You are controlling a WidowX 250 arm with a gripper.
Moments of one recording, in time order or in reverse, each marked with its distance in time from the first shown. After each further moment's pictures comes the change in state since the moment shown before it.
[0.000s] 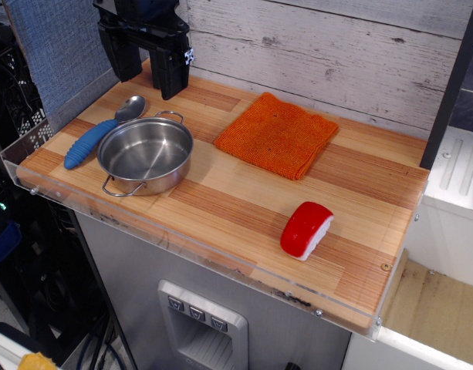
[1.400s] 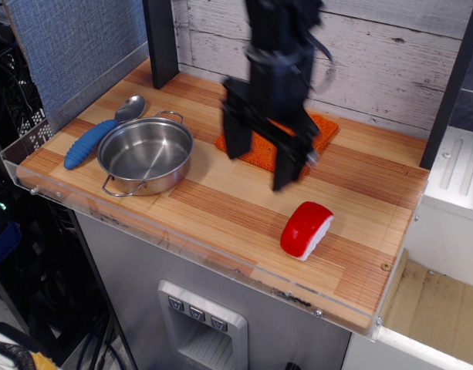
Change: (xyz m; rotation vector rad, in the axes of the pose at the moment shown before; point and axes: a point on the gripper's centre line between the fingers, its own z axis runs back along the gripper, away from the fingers) arm 0.002 -0.131 -0.051 -0.007 0.109 -0.228
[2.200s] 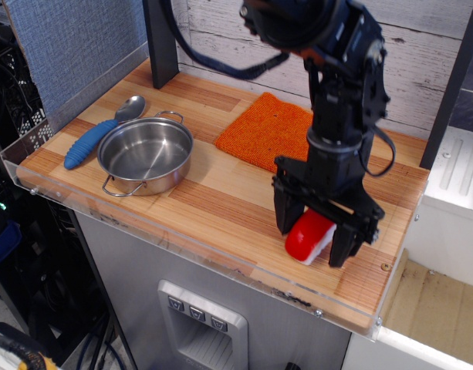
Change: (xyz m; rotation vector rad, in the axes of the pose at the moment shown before) arm 0.007 -0.057 -0.048 -0.056 0.019 0.076
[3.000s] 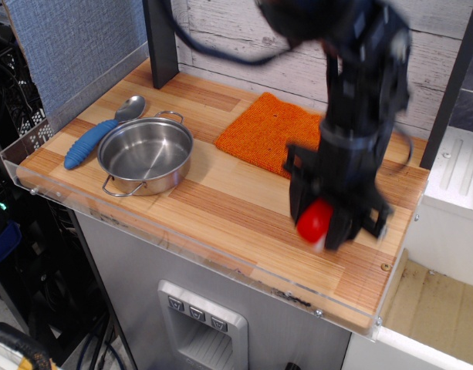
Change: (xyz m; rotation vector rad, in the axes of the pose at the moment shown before) arm -0.003 -0.002 0.039 0.068 -0.065 -0.105
